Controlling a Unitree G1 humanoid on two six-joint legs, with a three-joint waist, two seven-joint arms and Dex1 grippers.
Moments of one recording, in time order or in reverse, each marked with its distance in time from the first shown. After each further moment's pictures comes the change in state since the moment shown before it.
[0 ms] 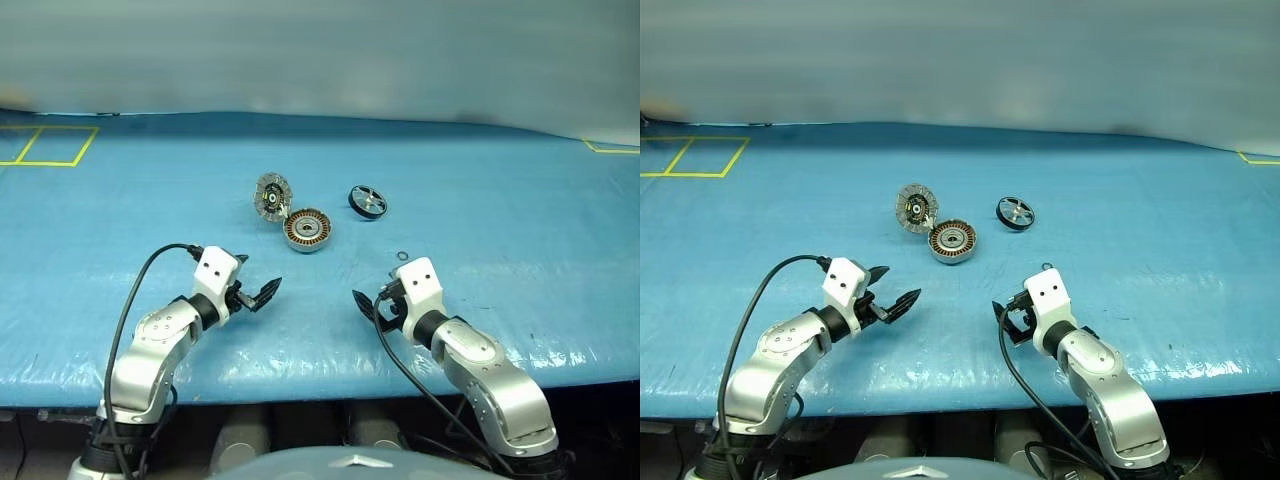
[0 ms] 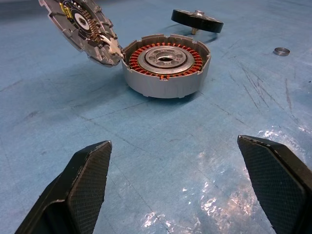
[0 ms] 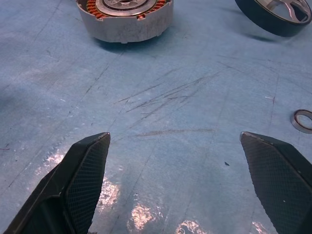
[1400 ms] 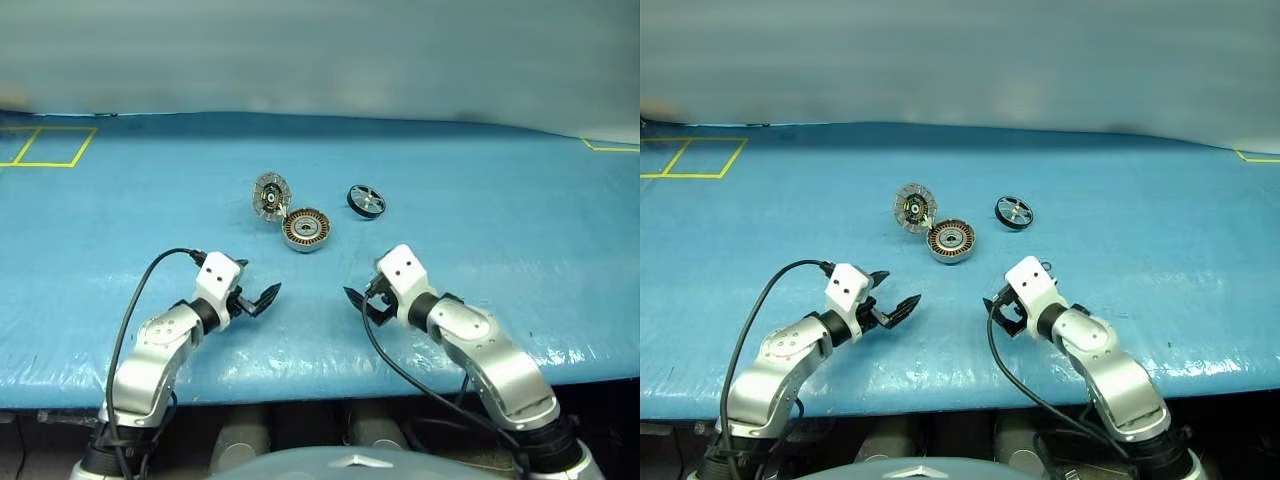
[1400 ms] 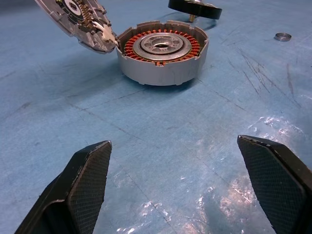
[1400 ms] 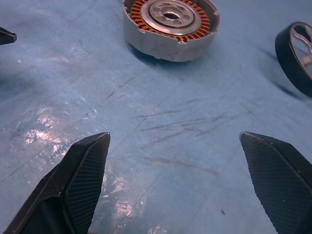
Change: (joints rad) left arm 0.027 -0.001 -0.019 0.014 0.039 -0.042 -0.005; right arm -0.254 -0.226 0.161 0.052 -0.076 0.015 0.169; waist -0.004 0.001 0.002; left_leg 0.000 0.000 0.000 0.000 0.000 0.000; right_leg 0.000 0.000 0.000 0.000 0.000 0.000
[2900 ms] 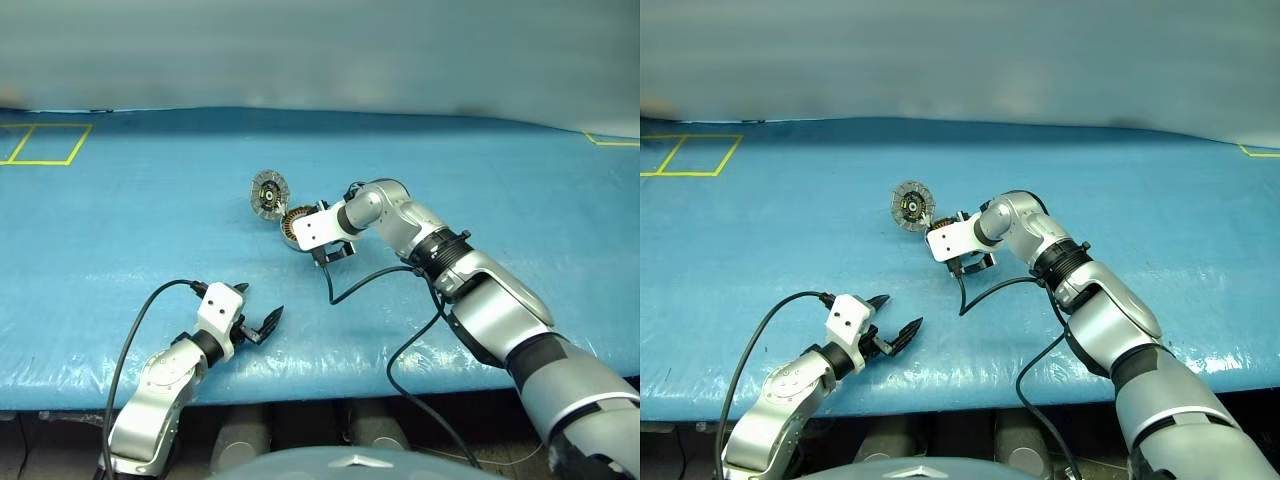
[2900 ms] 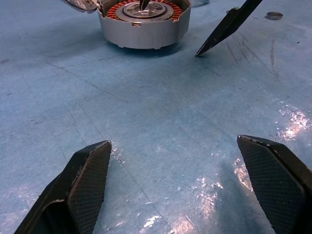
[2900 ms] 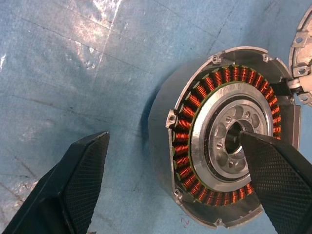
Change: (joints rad) left arm 0.190 -0.042 -0.040 -0.073 0.037 -0.091 0.072; right arm -0.922 0.236 0.411 1.295 -0.536 -0.899 0.591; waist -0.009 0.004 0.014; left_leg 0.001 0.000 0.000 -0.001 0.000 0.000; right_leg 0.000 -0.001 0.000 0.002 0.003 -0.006
